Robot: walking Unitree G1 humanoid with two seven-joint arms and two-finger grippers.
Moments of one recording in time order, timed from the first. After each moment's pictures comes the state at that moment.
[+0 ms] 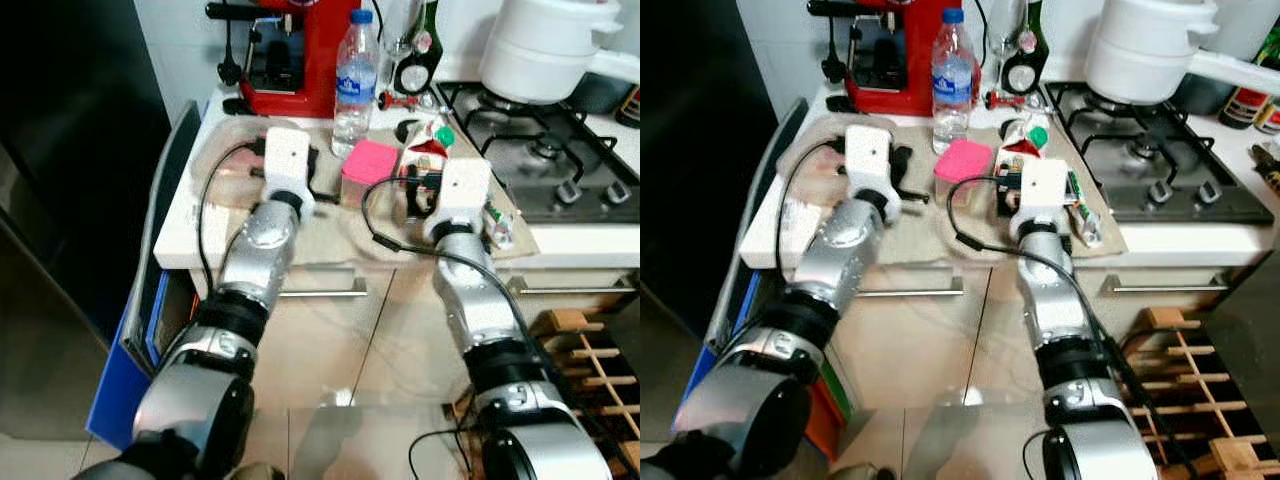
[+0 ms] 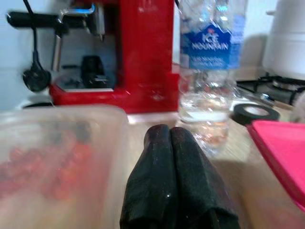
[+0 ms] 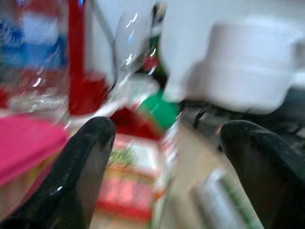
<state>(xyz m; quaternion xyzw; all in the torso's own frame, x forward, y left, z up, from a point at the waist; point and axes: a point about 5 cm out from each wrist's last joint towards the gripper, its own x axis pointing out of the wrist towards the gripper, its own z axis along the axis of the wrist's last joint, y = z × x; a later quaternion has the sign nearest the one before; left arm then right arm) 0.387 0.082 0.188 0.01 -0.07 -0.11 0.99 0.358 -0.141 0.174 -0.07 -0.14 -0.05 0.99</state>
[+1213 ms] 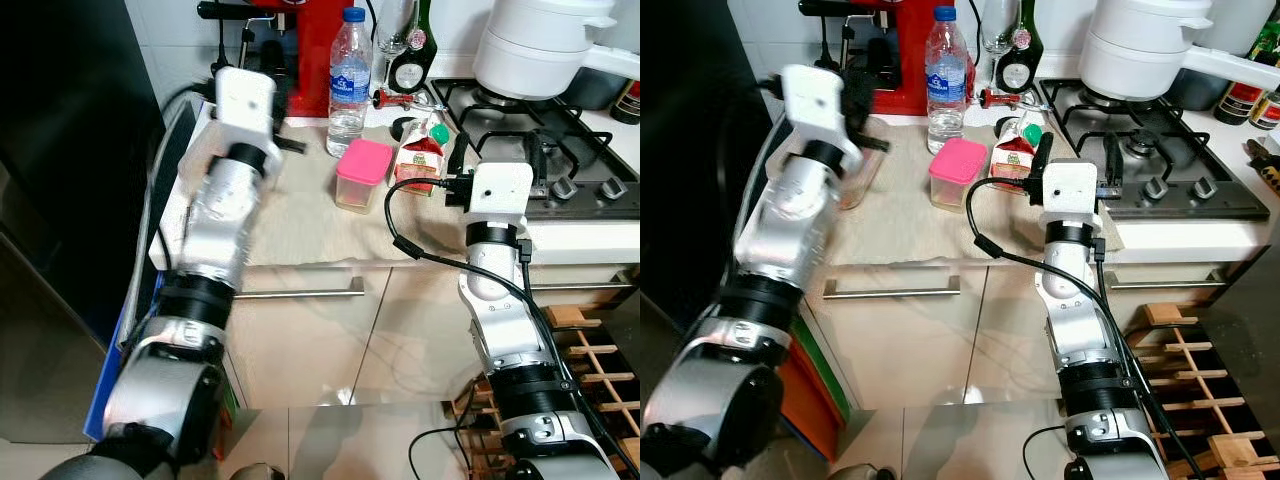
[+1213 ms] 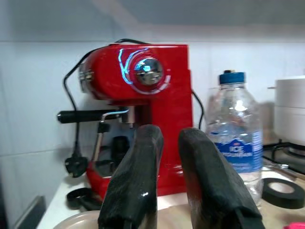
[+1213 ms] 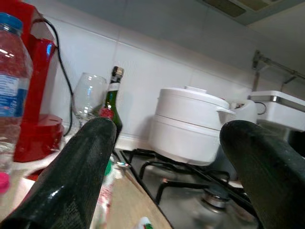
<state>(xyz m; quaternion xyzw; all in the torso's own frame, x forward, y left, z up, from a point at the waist) 0.385 0.119 0.249 0.02 -0.20 -0.10 0.97 0.332 -0.157 0.187 -0.14 -0.24 -0.12 0.95</state>
